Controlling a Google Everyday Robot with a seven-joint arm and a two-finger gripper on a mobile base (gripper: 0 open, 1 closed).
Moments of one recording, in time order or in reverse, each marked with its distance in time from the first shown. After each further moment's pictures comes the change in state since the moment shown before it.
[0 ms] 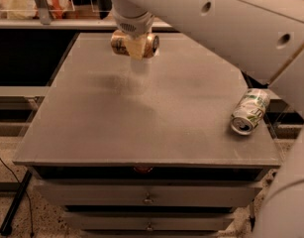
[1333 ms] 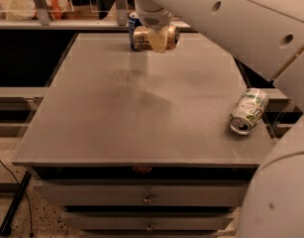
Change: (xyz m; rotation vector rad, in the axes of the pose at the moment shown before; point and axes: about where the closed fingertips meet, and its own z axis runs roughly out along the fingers) arm 0.043 -0.042 0.013 0.054 0.094 -0.089
